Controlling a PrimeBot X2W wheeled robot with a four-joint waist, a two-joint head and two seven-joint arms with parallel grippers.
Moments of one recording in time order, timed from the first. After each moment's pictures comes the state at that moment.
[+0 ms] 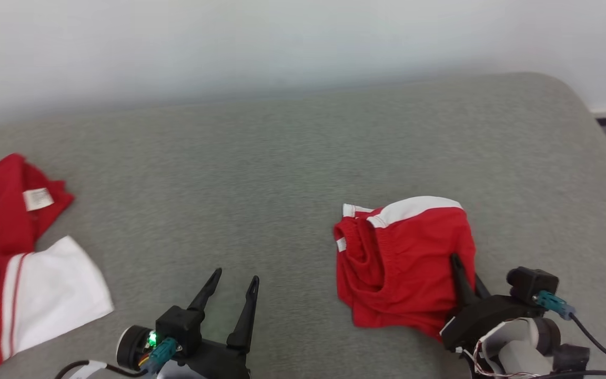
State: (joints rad) left arm -0.34 0.05 -0.36 0.39 -0.20 0.02 -0.26; right arm -0.42 -0.16 0.33 0.71 0.51 0.13 -0.26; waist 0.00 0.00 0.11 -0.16
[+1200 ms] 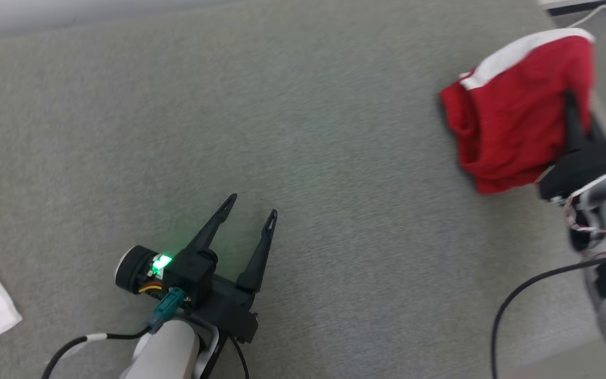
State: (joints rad) left arm -0.48 0.05 -0.35 0.26 -0.05 -0.04 -0.26; right arm -0.84 -0.35 0.21 0.81 0.31 0.13 -0.26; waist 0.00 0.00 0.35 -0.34
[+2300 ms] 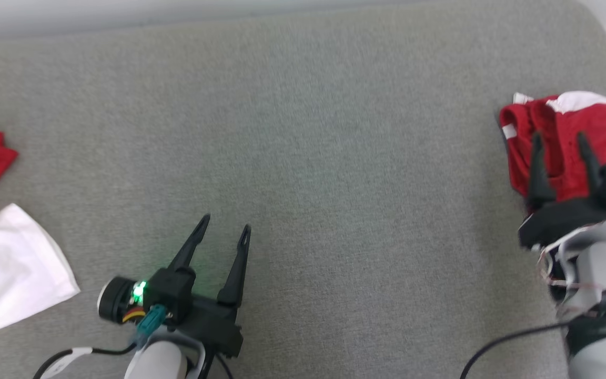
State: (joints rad) left arm -0.42 0.05 -0.29 0.27 -0.07 0.02 -0.26; right arm -0.65 -0.24 0.00 0.61 0.04 0.13 -0.26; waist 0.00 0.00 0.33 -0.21
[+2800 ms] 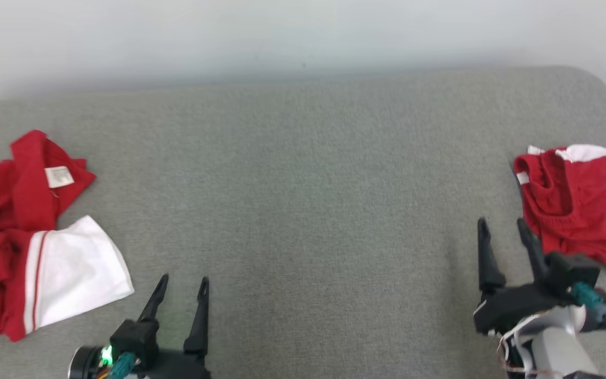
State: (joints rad) left arm -0.26 0.05 -0.17 0.31 -0.09 0.05 -0.26; right arm -0.35 -0.14 0.09 0.44 0.13 0.13 -0.26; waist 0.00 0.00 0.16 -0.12
